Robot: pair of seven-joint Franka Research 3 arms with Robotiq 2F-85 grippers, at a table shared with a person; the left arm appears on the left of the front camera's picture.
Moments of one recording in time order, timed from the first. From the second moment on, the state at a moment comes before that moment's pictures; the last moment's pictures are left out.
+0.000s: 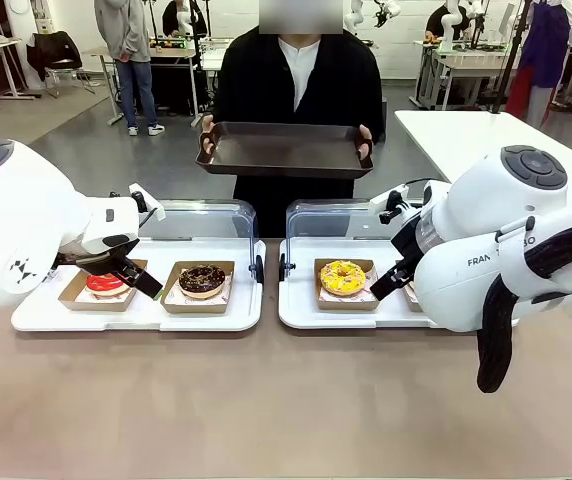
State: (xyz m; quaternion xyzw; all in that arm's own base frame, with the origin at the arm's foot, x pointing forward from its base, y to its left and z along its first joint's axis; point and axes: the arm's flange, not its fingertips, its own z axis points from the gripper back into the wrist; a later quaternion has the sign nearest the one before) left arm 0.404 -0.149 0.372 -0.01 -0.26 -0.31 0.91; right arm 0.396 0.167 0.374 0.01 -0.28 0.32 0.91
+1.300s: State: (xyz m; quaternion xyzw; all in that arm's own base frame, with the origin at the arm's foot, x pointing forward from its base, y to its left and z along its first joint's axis) left arm 0.303 -0.049 0.575 0.04 -0.33 -0.31 0.89; right arm 0.270 0.101 0.596 -0.06 -0.38 0.33 0.86
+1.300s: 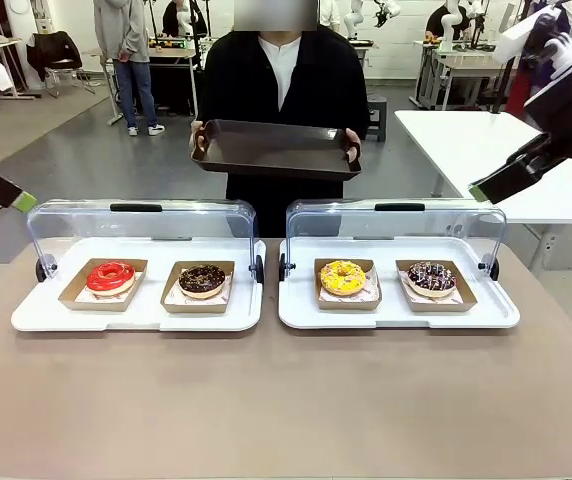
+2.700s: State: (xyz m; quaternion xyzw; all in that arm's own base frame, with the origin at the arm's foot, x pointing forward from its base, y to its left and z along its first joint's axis) left arm 0.351 0.098 0.599 -0.43 -0.30 -0.35 0.78; right arm 0.319 -0.060 0.614 0.42 -0.37 0.36 0.75
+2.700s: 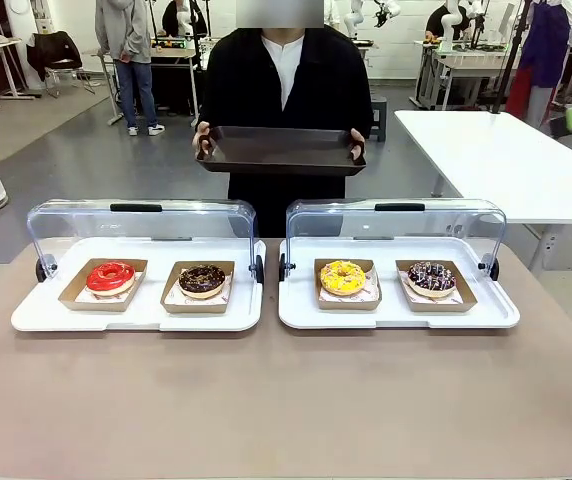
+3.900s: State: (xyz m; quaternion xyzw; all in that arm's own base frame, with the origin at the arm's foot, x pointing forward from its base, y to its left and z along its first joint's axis) left arm 0.345 0.107 0.598 -0.36 -0.33 -0.46 0.74; right arm 0.321 -0.113 0.597 0.40 -0.34 0.36 0.77
